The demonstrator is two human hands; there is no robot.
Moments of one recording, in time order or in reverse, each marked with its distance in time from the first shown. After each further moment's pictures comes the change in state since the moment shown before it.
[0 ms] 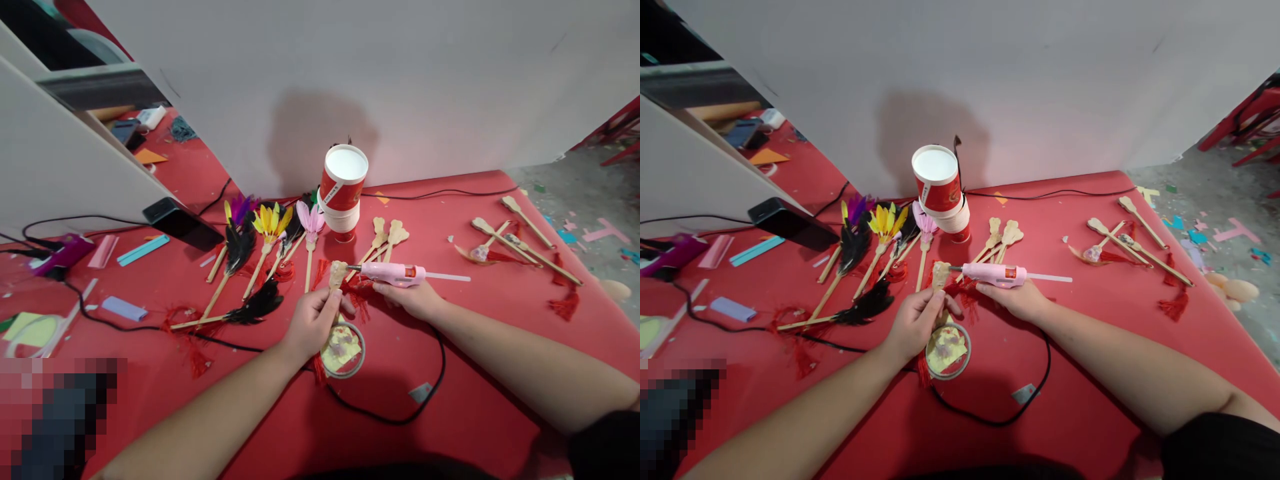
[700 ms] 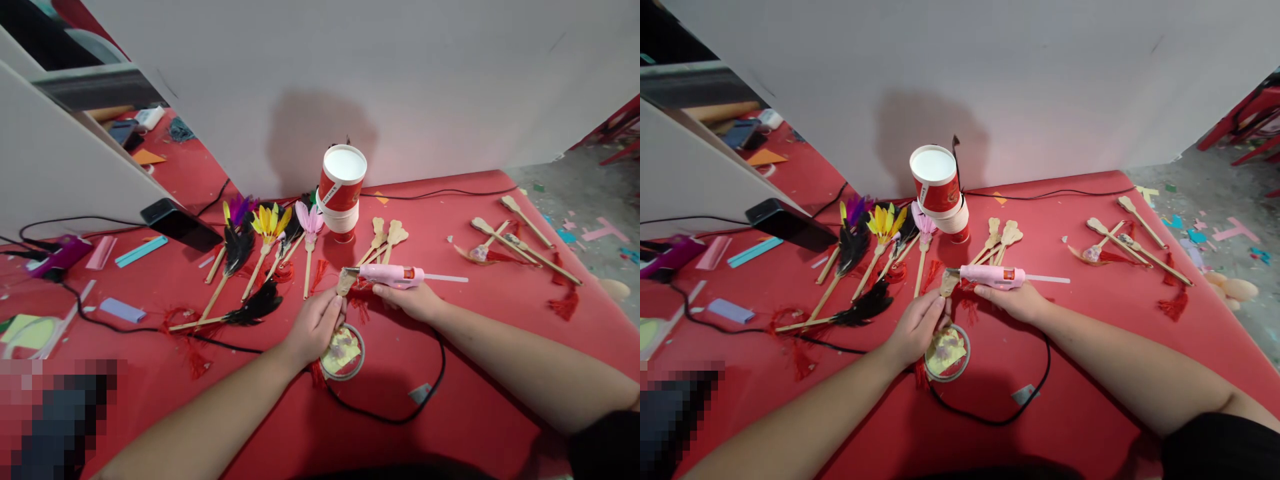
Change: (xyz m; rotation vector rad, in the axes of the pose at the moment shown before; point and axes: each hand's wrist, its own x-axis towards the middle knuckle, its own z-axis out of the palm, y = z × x) left_hand -0.004 -0.002 0.000 0.037 -0.137 0.048; right_hand -0.001 0.009 0.001 0.034 -0.034 0.022
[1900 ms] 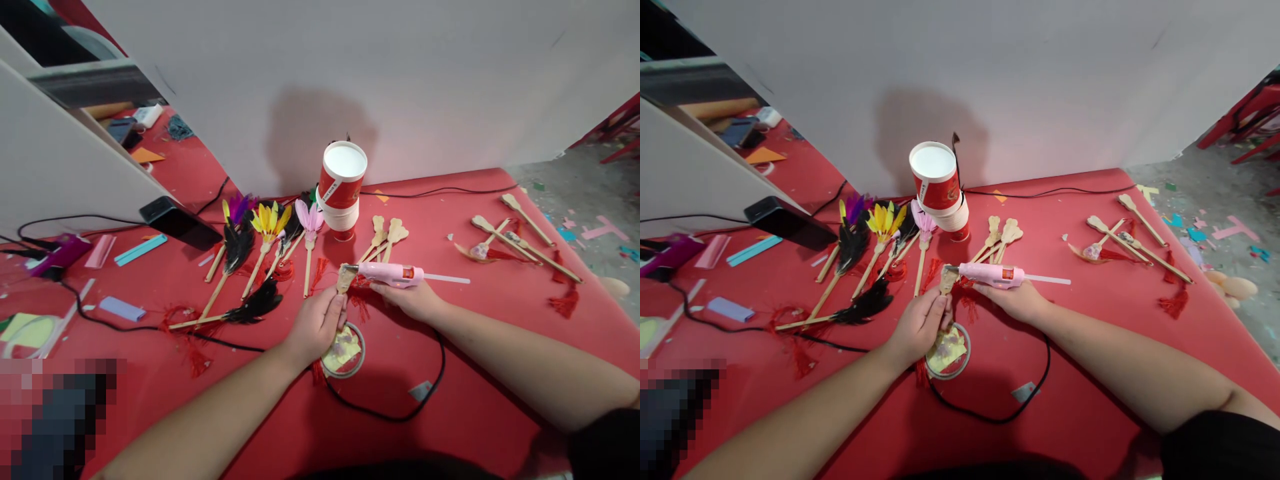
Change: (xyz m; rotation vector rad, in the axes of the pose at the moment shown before) left_hand 0.000 0.001 0.002 0.178 0.043 0.058; right_hand -0.001 -0.006 0.005 -0.007 0.053 -0.060
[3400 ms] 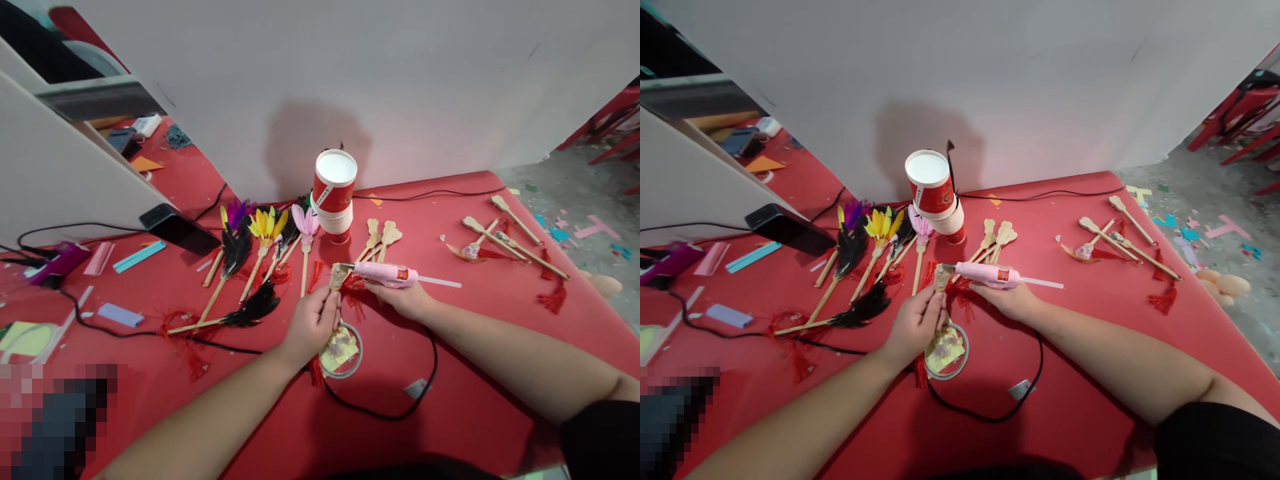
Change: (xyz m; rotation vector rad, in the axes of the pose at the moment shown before) left_hand 0.003 -0.003 0.004 -0.031 0.104 0.003; right_hand 0.006 0.012 0.004 0.113 0.017 -0.172
